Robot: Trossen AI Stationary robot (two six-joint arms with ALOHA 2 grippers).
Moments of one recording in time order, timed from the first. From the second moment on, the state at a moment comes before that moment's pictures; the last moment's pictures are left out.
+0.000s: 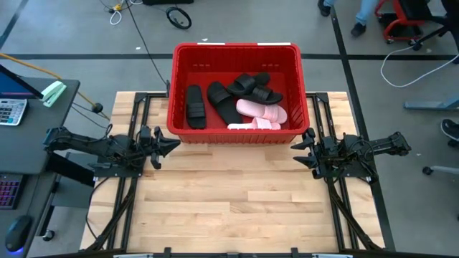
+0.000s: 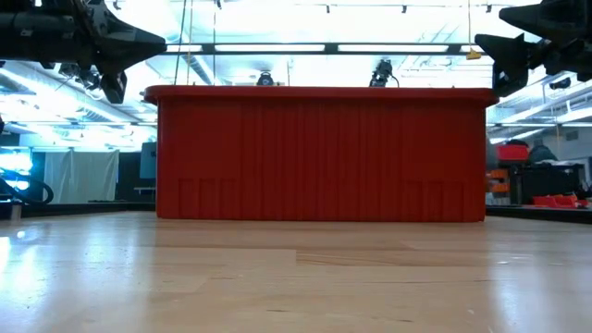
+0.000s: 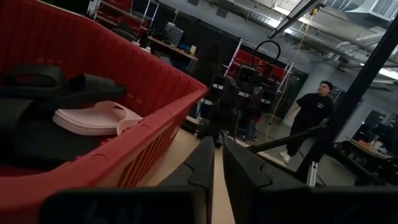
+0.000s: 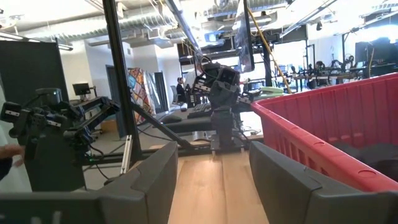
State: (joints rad) left arm -0.20 0.30 0.12 0.30 -0.43 -0.40; right arm 0.19 0.01 0.03 0.20 0.12 0.14
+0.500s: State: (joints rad) left arm -0.20 0.30 0.12 0.30 -0.43 -0.40; right arm 0.19 0.01 0.03 0.20 0.12 0.14
